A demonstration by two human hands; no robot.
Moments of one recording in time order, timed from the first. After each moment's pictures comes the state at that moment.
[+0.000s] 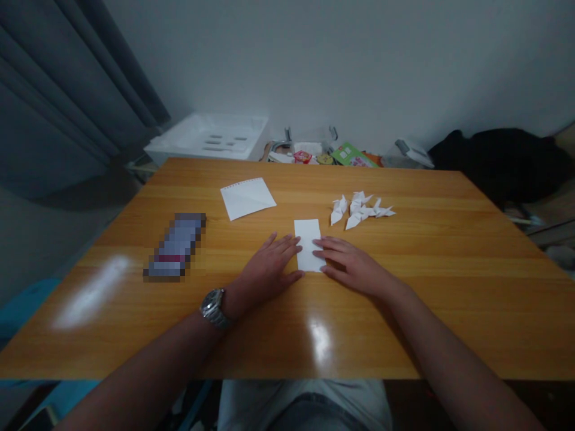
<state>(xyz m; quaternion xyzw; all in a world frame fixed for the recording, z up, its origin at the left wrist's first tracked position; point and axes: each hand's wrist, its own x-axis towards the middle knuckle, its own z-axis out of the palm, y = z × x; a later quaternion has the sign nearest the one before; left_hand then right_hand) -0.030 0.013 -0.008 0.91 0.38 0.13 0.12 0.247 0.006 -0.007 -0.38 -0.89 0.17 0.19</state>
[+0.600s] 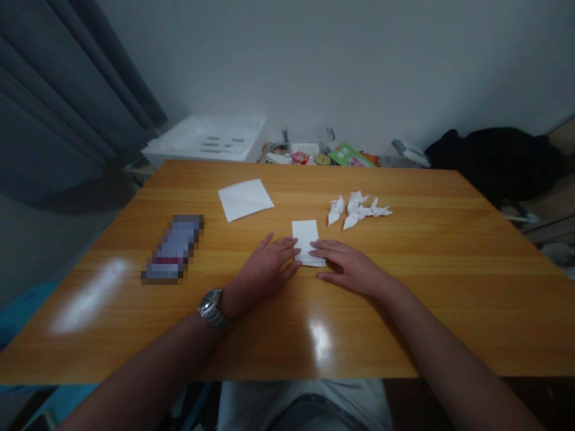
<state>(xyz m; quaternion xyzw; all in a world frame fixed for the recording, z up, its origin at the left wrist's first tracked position) -0.026 0.015 0.002 0.90 0.38 0.14 0.12 0.243 0.004 -0.005 -0.39 -0.88 0.20 0.18</state>
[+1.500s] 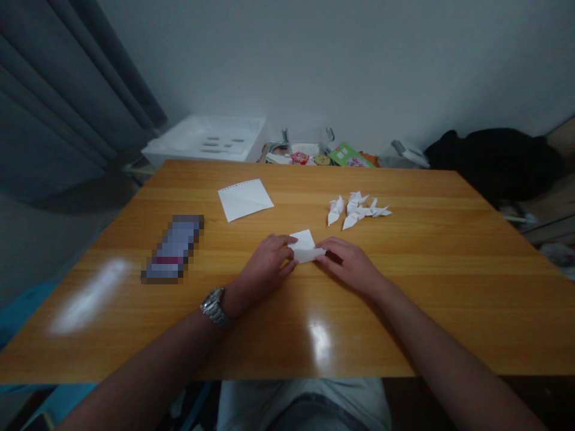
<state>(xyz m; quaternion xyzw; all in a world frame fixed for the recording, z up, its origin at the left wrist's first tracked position) -0.025 0.020 -0.008 0.89 0.38 0.22 0.12 0.227 0.001 0.003 -0.44 -0.82 0.24 0.29</state>
